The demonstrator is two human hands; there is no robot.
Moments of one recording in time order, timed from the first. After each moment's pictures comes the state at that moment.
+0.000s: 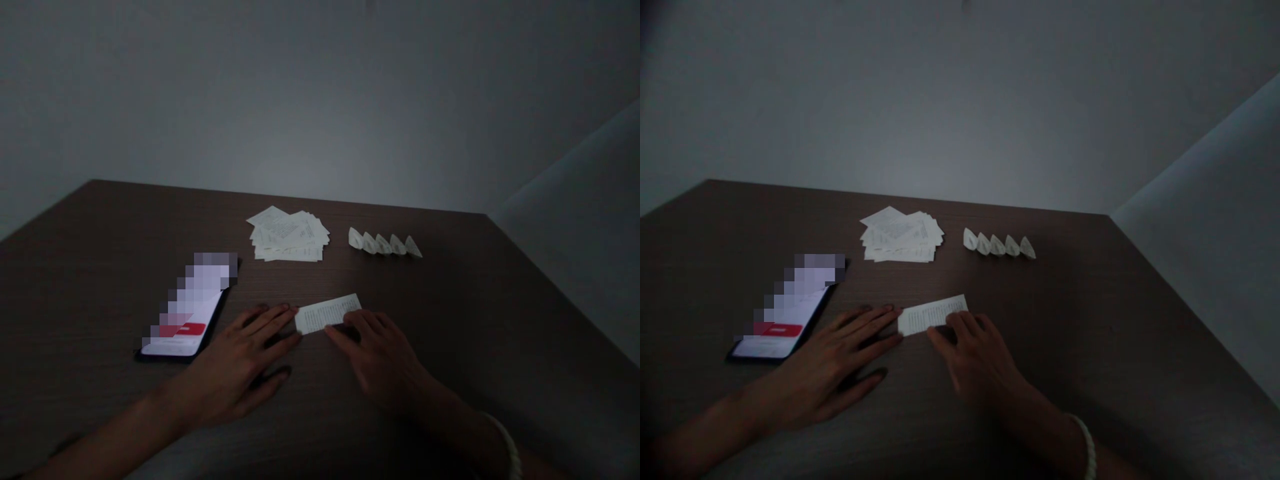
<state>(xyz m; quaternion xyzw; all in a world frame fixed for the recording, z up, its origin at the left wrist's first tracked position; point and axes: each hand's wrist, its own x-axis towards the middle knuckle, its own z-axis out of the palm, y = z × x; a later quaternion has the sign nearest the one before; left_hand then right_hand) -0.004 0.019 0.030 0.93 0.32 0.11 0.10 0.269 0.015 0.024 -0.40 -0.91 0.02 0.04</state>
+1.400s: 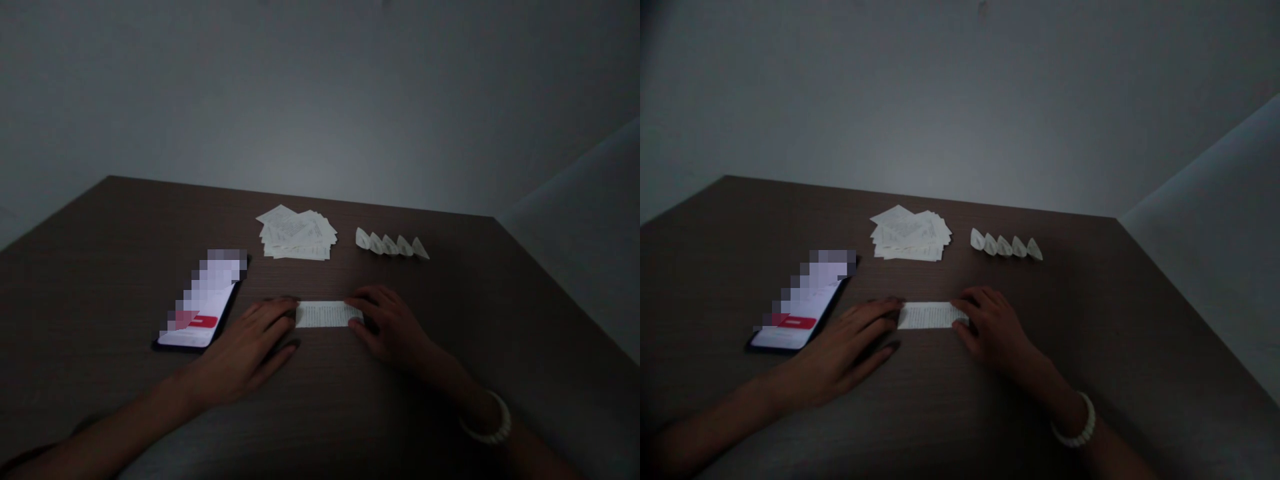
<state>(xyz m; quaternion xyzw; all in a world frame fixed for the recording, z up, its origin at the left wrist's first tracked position) -0.005 0.020 0.027 0.90 0.38 0.17 0.16 0.281 0.049 0.023 -0.44 -0.88 0.11 0.15</state>
